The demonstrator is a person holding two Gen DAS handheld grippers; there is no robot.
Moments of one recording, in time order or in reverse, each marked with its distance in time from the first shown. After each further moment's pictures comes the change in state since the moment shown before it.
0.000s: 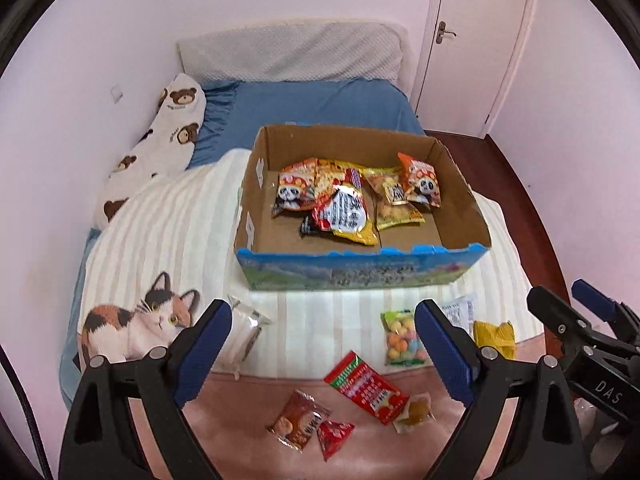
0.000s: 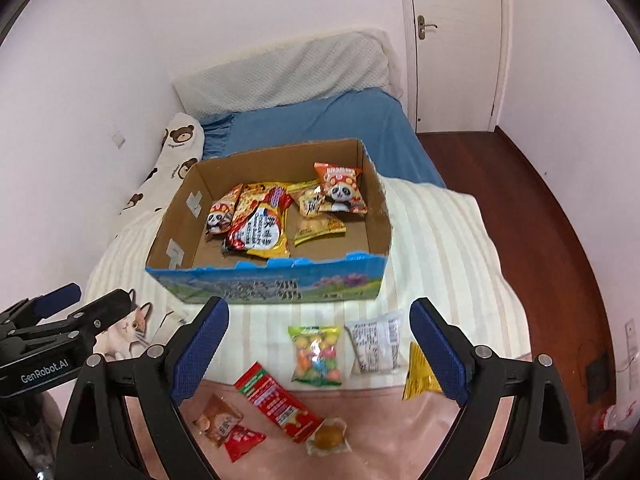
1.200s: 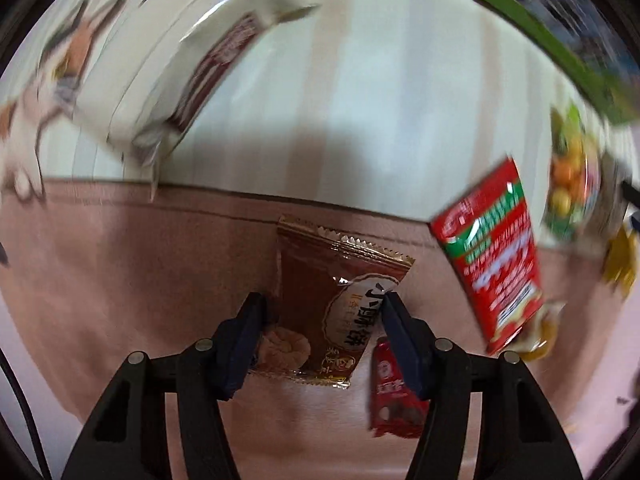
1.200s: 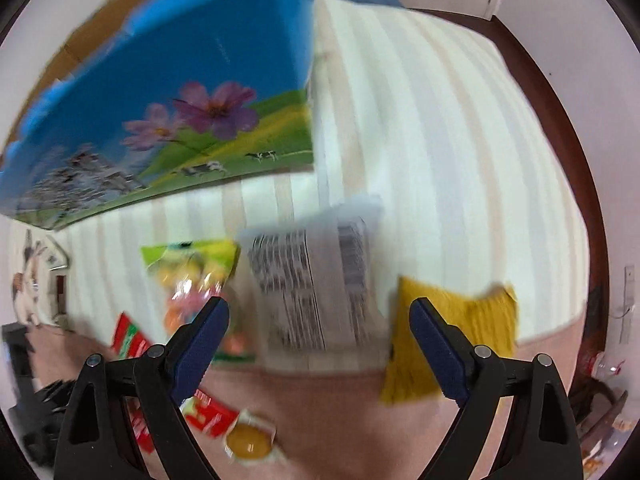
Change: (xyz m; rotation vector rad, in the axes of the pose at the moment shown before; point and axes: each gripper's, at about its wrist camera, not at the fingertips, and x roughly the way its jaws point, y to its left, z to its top) left arm 0.225 0.049 -0.158 -0.207 0.632 0.019; right arm 0.224 -0.072 -0.063 0.058 0.464 -0.082
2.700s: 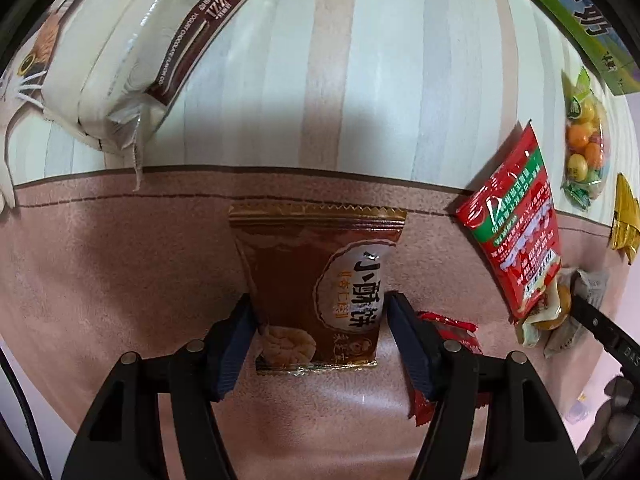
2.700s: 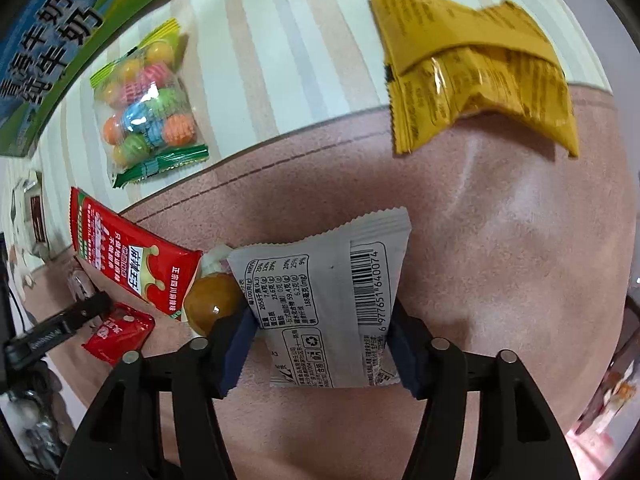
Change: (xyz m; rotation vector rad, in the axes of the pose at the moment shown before) left arm 0.019 -0.009 0.010 0.111 0.063 -0.001; right arm 0.032 -0.008 -0.123 0.191 0.243 0.068
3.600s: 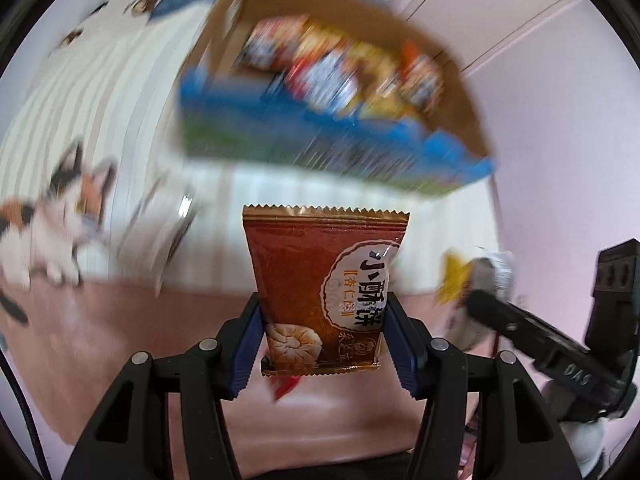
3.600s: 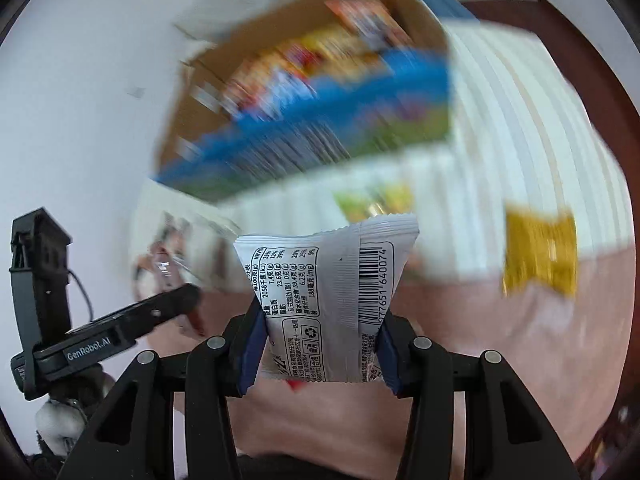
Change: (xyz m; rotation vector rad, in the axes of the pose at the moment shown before) left arm -0.237 -0.061 0.002 0.049 -0.304 -0.284; right arm -0.178 0.073 0.026 -0.217 -0.257 0.339
